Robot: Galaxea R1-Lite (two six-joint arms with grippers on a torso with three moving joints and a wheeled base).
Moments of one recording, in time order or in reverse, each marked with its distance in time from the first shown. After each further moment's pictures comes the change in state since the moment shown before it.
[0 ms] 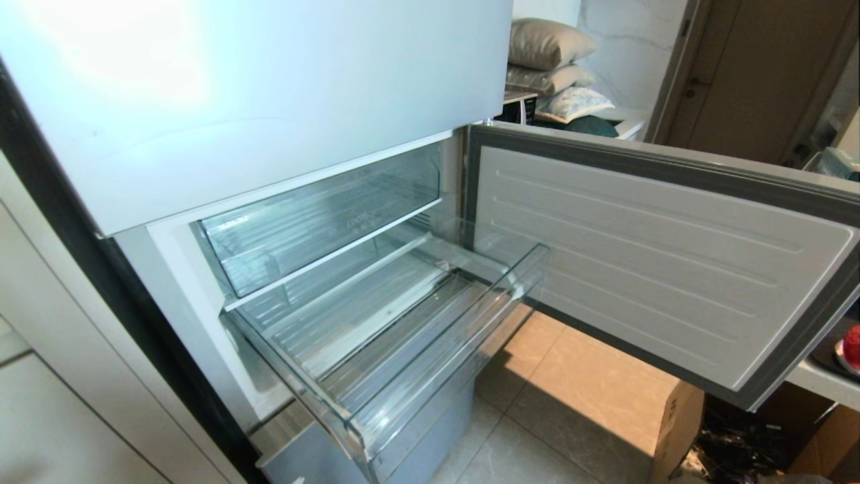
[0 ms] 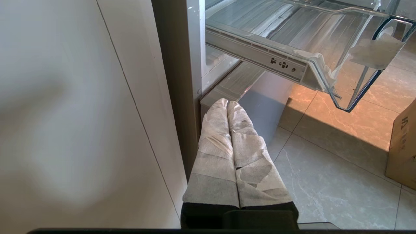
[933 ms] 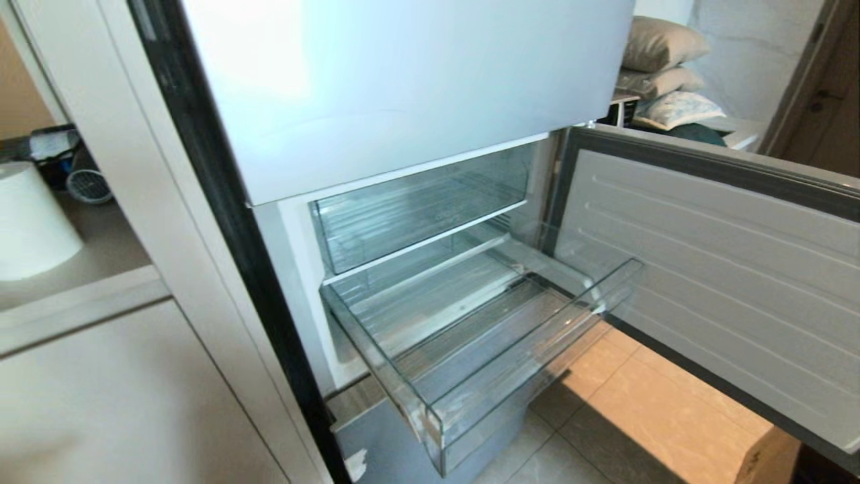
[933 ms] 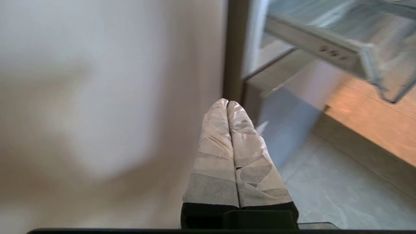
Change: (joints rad) left arm 0.000 0.000 0.000 0.000 0.000 0.001; right arm 0.004 -0.073 0.011 -0.002 -0.019 0.039
